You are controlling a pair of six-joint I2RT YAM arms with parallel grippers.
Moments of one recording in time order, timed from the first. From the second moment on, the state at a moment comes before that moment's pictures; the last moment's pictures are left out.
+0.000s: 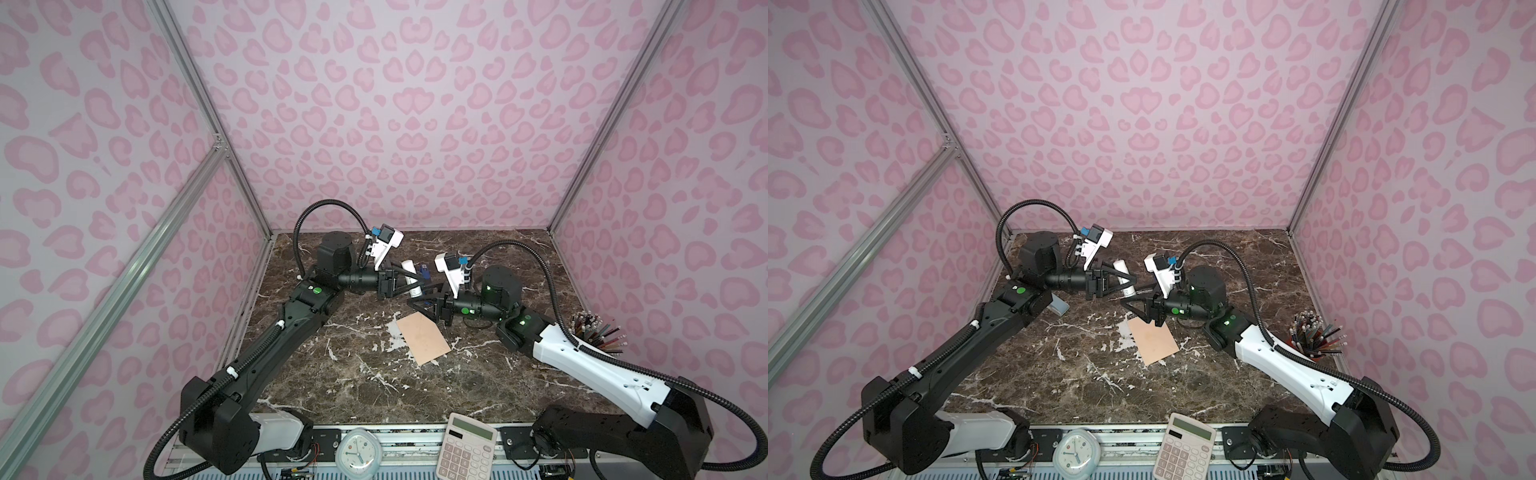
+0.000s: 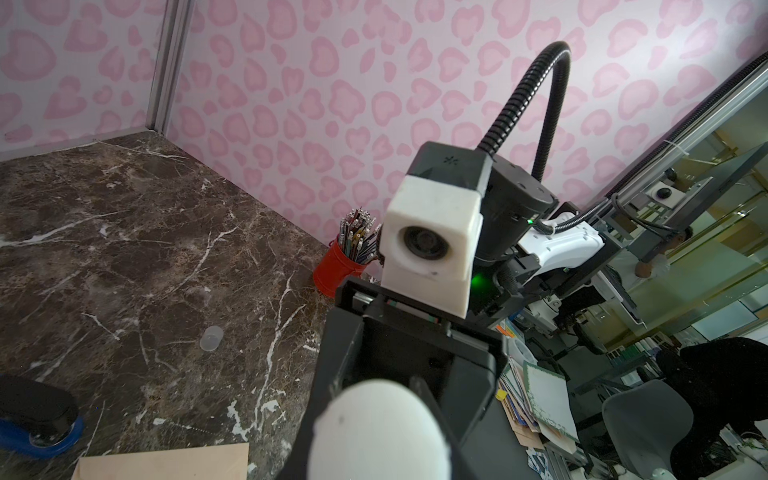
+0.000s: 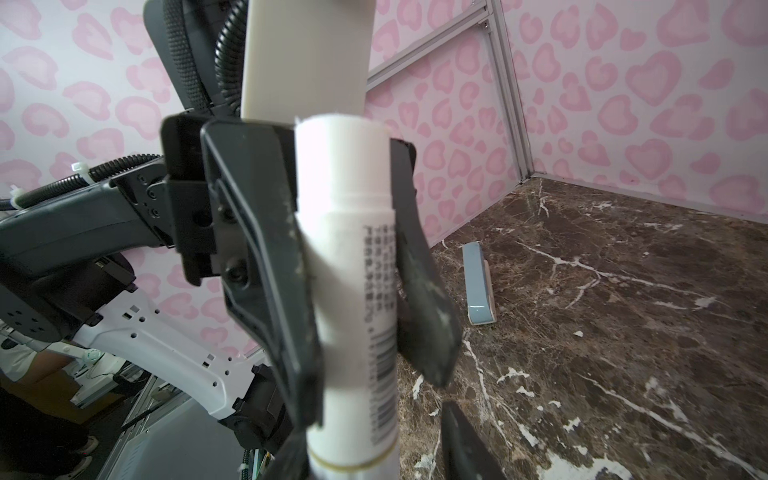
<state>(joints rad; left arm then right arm) -0.48 1.33 1.17 -0.06 1.05 -0.40 0.69 1.22 0.91 0.15 -0.62 0.39</state>
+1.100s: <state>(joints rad) -0.52 1.35 1.21 -0.18 0.74 -0.36 0.89 1.20 0.93 0.06 -0.02 0.34</state>
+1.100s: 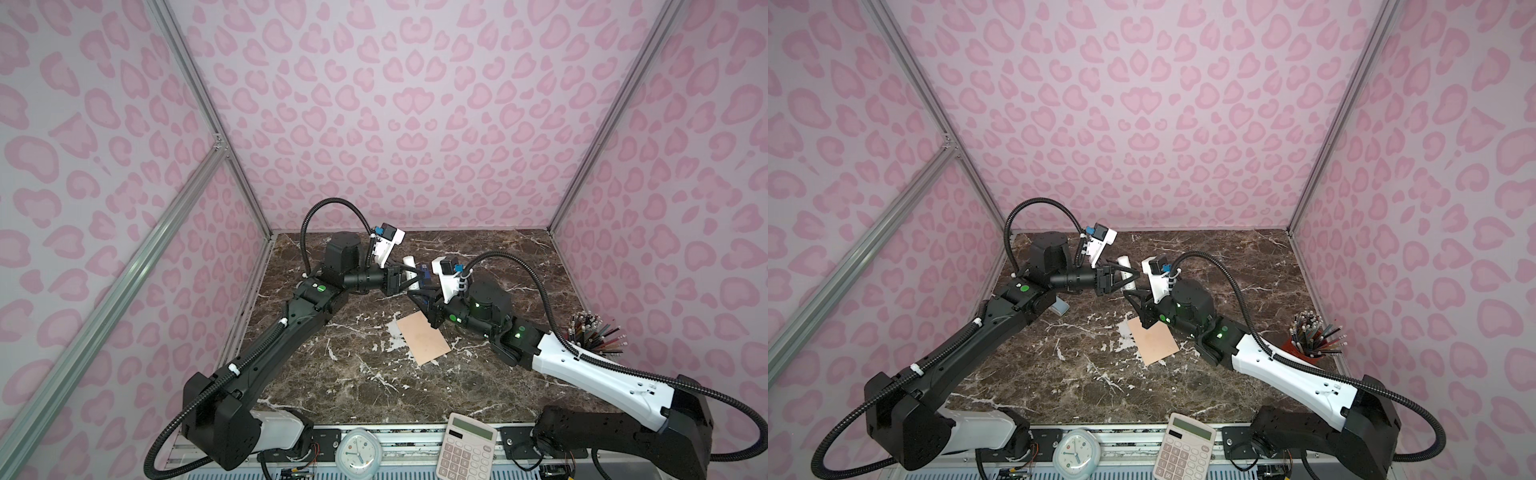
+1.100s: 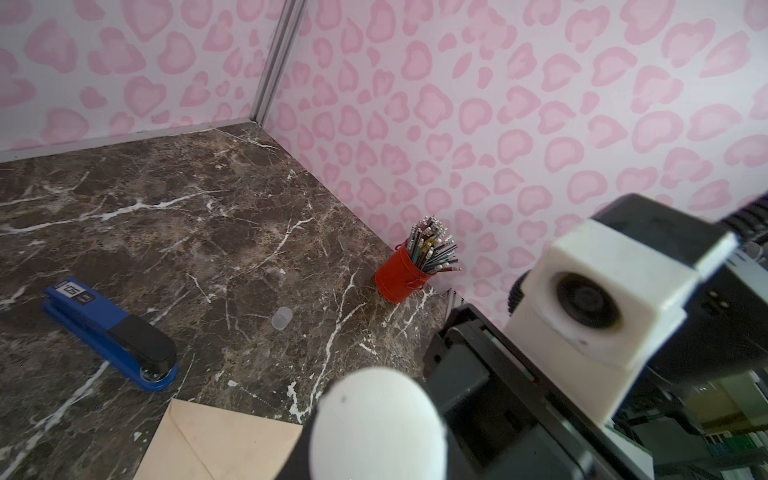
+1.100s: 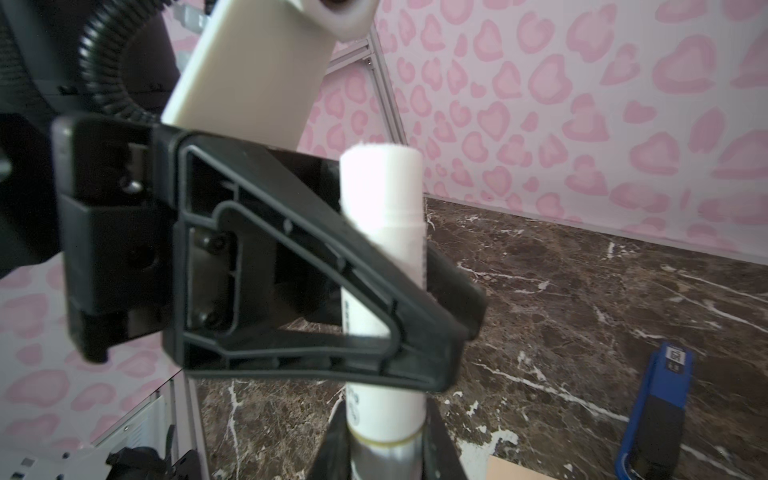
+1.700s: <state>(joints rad) -0.51 1.34 1.17 -0.17 0.45 -0.35 0.97 1.16 0.95 -0.02 0.15 0.24</state>
